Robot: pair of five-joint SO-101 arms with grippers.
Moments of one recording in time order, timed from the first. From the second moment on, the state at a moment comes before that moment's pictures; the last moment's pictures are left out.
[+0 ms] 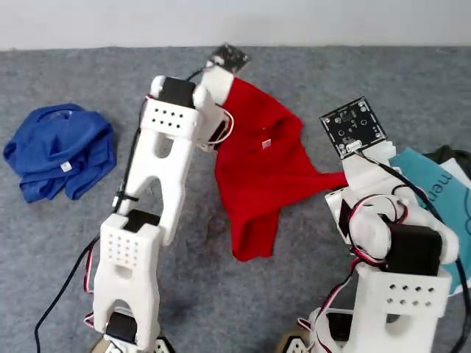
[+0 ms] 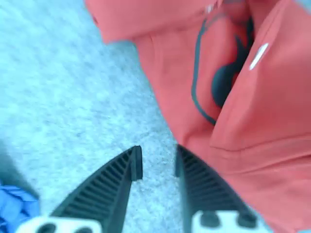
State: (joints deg) left arm 12.9 37.1 -51.3 99.3 -11.1; right arm 1.6 -48.5 17.9 88.7 28.4
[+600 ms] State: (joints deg) left arm 12.9 18.5 -16.5 99.4 -11.1; right arm 12.2 -44.7 15.1 65.2 16.7
